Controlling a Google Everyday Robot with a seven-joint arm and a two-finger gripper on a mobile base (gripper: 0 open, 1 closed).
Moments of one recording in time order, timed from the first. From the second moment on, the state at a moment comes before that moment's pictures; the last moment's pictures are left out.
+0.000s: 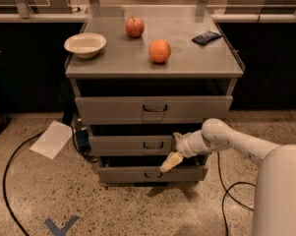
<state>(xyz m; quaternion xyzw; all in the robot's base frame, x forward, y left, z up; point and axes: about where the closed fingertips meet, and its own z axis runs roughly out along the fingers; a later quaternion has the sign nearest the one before) 0.655 -0.099 0.438 -0.52 0.77 0.23 0.29</state>
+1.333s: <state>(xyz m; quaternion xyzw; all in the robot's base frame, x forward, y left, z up) 0.662 -0.095 0.448 -0.53 0.76 0.20 0.31</state>
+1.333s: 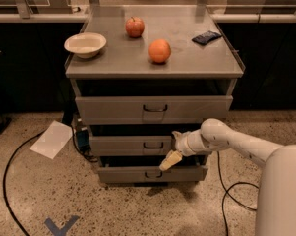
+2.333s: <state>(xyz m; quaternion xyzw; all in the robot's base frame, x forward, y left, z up) 0.683 -0.094 0.414 -0.54 0.77 0.14 0.30</state>
